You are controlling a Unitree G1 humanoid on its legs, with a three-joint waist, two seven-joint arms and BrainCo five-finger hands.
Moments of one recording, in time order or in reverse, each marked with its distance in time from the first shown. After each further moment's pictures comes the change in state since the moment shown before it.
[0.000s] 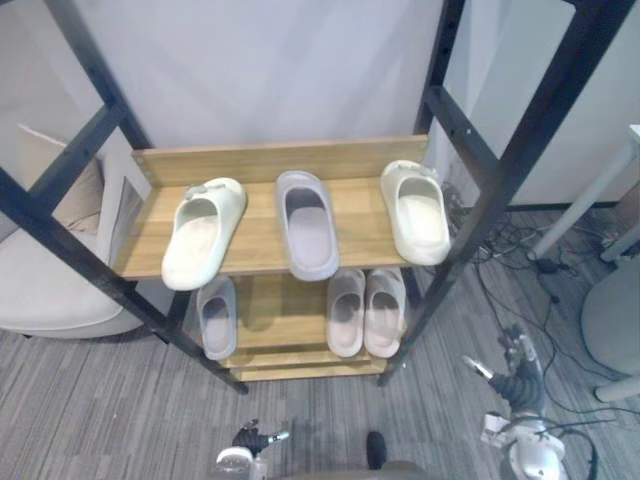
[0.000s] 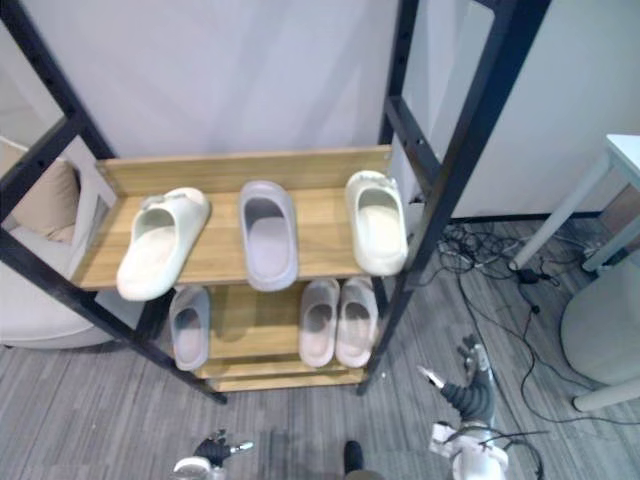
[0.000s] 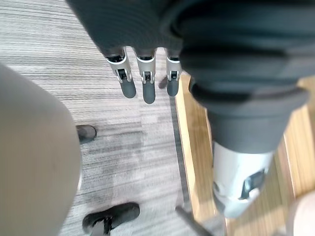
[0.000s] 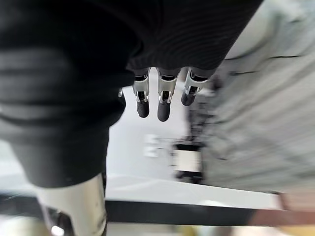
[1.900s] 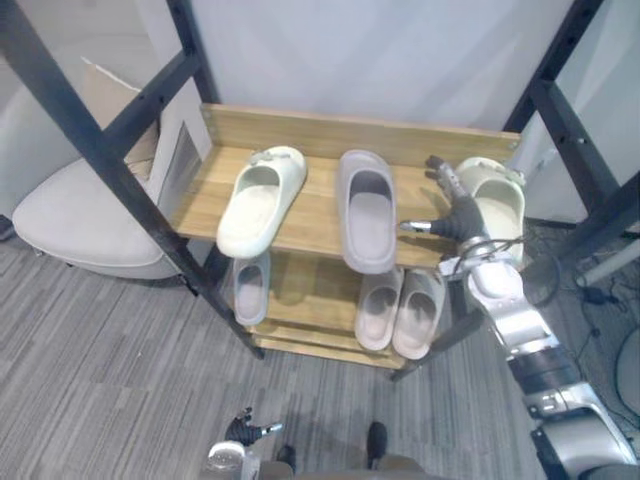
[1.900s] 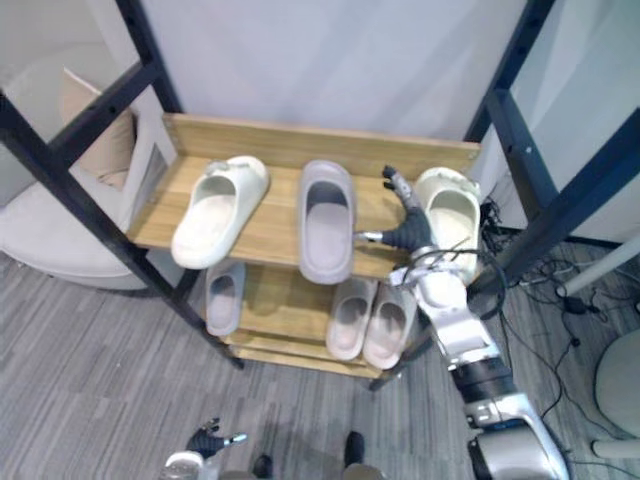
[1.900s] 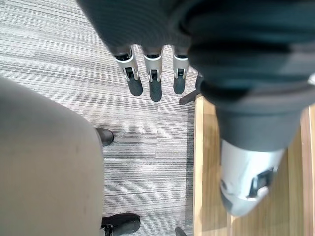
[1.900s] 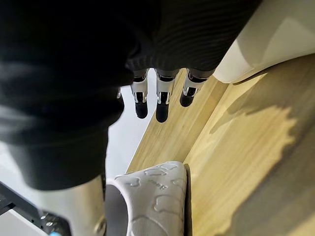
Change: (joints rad) left arm 0.035 0.047 0.027 -0.054 -0.021 -0.027 -0.001; right arm -0.974 -0.455 0.384 0.557 0.084 0.036 -0.007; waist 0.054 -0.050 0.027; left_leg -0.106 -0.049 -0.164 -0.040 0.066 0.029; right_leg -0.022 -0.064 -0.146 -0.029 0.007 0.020
